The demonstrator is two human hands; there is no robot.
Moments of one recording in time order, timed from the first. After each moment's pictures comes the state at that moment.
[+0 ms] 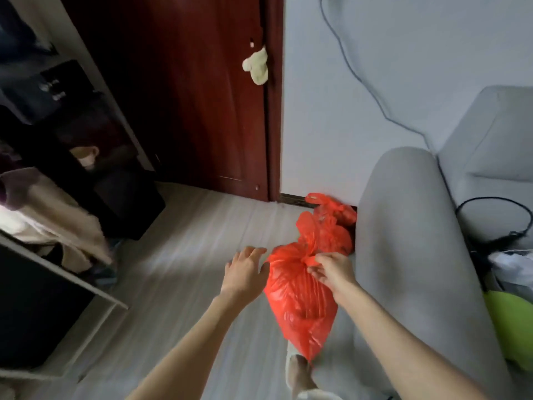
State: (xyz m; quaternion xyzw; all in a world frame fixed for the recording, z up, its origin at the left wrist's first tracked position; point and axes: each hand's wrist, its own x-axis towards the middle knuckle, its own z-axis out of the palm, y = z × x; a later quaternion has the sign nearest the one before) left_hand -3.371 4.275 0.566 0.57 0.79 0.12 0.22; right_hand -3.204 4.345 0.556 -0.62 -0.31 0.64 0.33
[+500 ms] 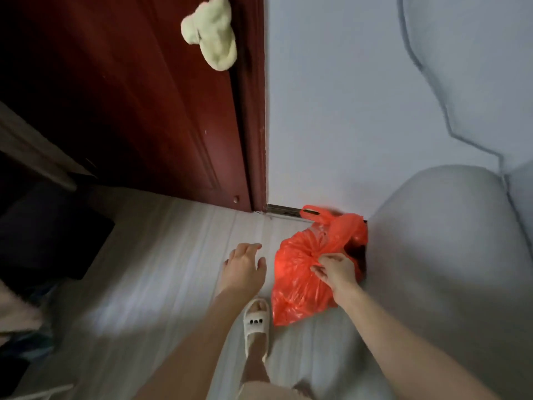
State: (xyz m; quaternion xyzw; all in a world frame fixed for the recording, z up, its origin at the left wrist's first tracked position) left_hand -3.475 4.675 0.455 0.53 0.79 0.10 0.30; right_hand -3.301 4.736 0.432 -0.69 -0.18 0.62 0.33
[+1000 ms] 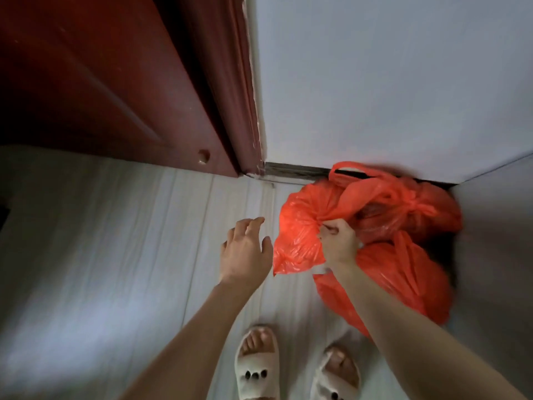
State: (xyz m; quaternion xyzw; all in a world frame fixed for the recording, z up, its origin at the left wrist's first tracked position) left_hand -3.519 4.880 0.058 0.51 0.79 0.06 0.34; right_hand -3.364 4.932 -0.014 -0.77 -0.42 0.42 0.24
